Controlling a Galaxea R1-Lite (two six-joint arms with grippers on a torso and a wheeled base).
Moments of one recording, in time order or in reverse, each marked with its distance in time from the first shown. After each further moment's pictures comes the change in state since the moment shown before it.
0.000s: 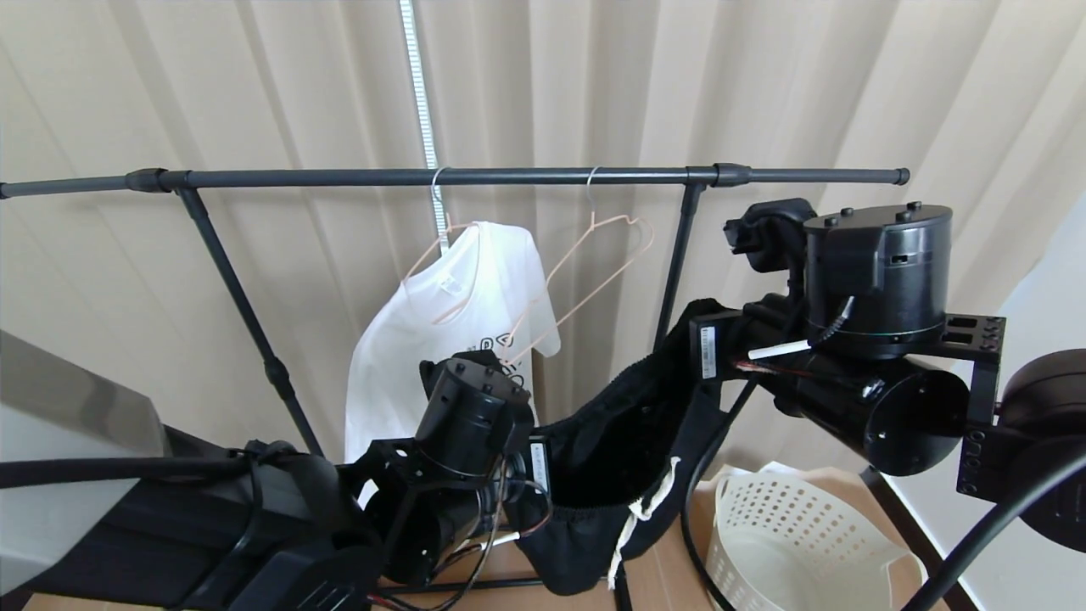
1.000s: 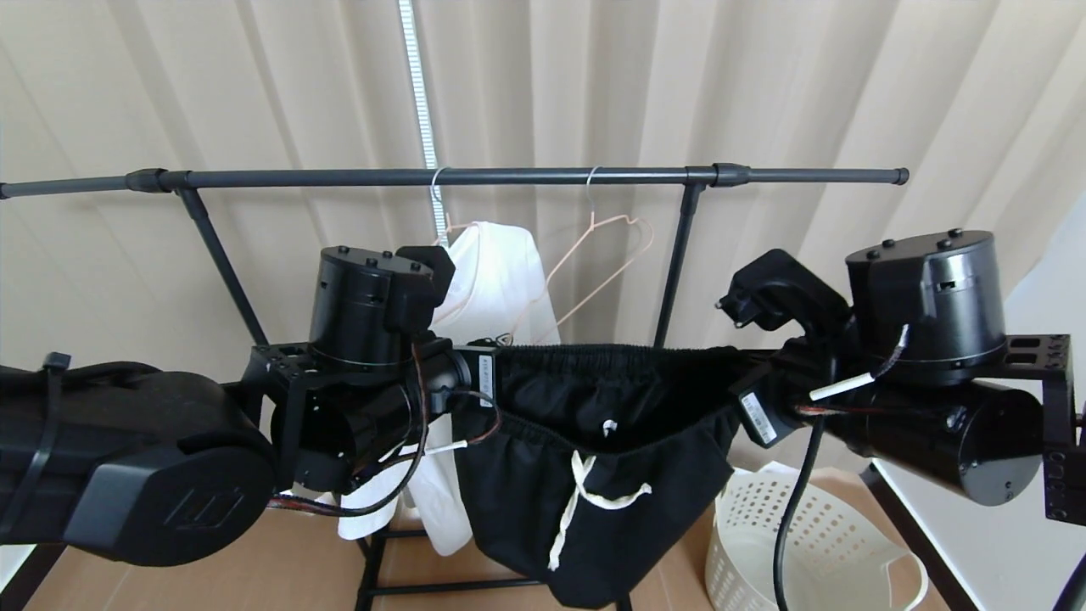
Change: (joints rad) left arm 0.129 -0.167 -0.097 0.066 -0.007 0.286; right arm -0.075 -0.097 0.076 0.177 0.157 -0.320
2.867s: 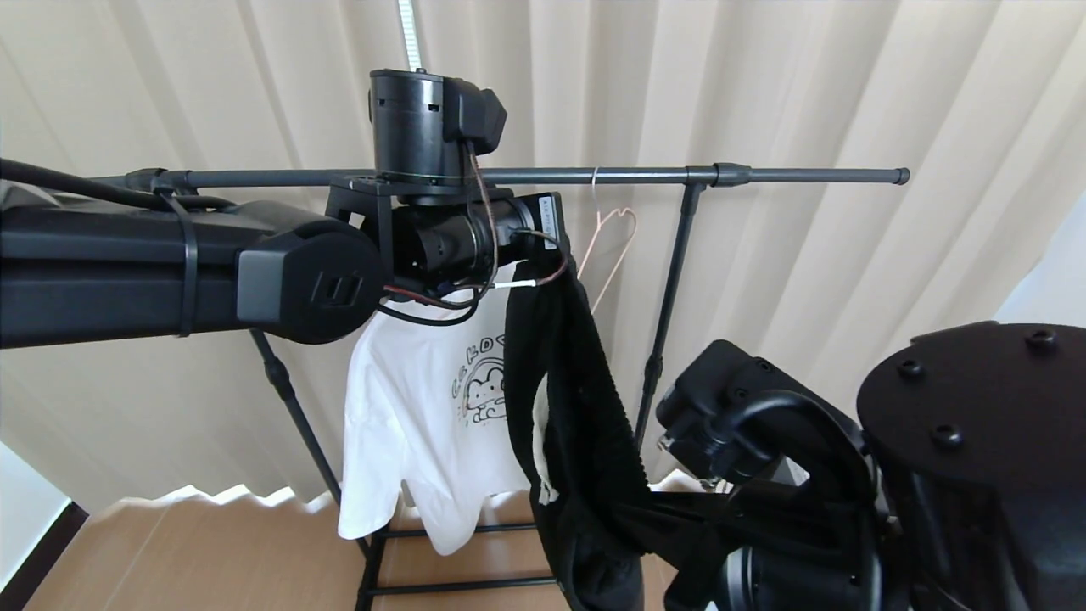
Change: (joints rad) left arm 0.045 0.220 -0.636 0.175 -0.199 -0.003; right arm 0.492 -0.060 -0.053 0.225 0.129 0.375
